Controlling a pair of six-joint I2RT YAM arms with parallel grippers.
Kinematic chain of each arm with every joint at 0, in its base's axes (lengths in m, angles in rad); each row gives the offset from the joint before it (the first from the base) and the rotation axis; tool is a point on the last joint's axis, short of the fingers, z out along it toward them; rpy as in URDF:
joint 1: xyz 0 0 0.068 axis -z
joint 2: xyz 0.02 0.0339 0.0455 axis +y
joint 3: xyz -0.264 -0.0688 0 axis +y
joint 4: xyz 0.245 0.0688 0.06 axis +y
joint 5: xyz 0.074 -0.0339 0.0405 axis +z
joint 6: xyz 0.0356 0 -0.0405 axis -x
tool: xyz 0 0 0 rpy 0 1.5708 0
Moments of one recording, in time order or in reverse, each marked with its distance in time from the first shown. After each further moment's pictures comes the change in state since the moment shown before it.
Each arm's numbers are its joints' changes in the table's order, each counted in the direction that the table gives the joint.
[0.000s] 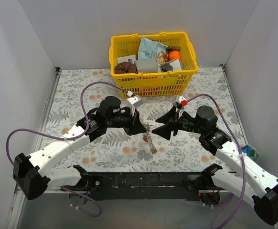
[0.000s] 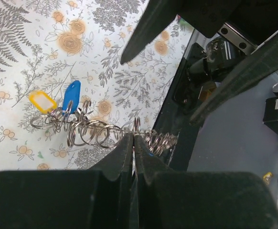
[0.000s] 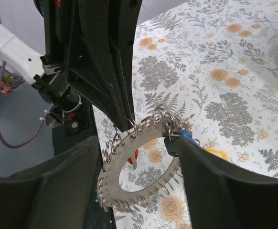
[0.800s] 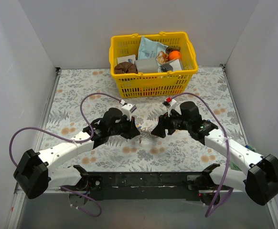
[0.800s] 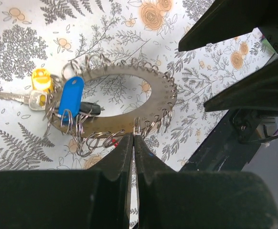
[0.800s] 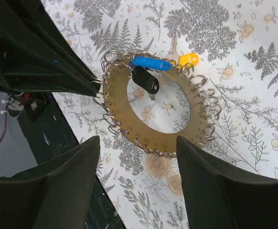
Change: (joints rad) left arm 0.000 0.017 0.273 -0.206 0.293 0.169; right arm 0.000 0.283 -0.060 0.254 -0.186 -0.008
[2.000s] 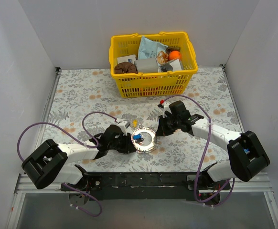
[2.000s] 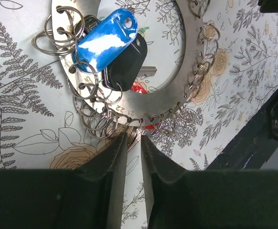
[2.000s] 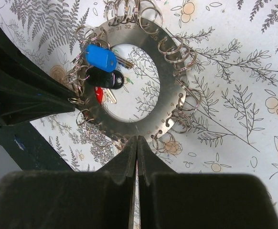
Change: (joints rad) left arm 0.000 0.134 0.344 -0.342 -0.017 0.212; right arm 0.000 0.260 -0.069 0.113 -0.108 -0.055
